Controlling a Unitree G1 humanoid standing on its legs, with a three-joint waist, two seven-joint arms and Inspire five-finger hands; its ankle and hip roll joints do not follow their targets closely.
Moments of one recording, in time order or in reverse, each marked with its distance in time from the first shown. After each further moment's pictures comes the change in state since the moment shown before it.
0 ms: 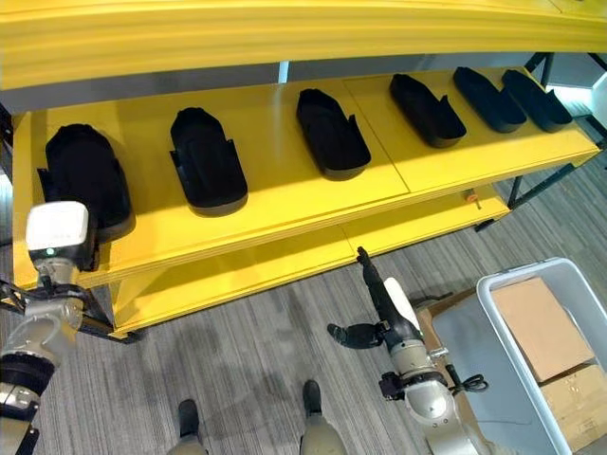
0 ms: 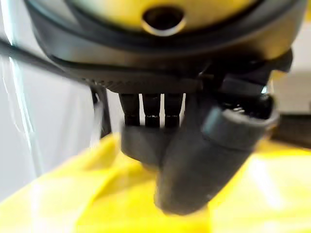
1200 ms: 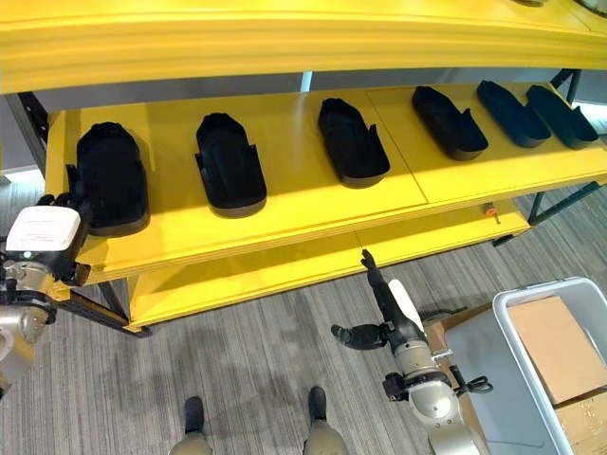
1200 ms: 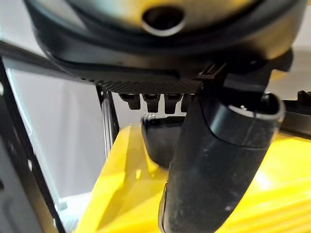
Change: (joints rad) left arm 0.207 0.173 0.137 -0.297 0.005 -0.087 -0.160; right arm 0.007 0.031 -0.046 0.000 0.000 0.021 0.050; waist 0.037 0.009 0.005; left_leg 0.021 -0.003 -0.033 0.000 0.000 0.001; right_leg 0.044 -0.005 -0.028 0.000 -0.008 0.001
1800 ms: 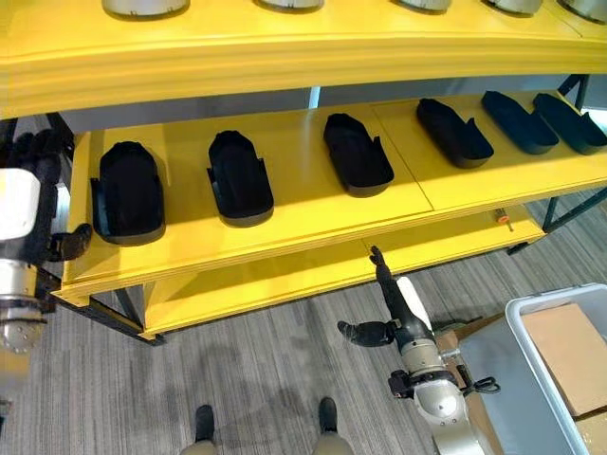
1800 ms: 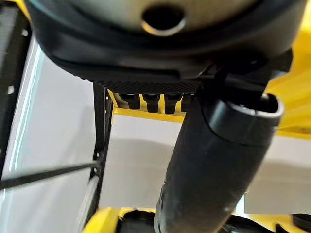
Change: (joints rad) left arm 0.239 -0.222 0.279 -0.391 -0.073 -0.072 0.123; right arm -0.010 0.002 -0.037 -0.003 -0.001 0.001 -0.001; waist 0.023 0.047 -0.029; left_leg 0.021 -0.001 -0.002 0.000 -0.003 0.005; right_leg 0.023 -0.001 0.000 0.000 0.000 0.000
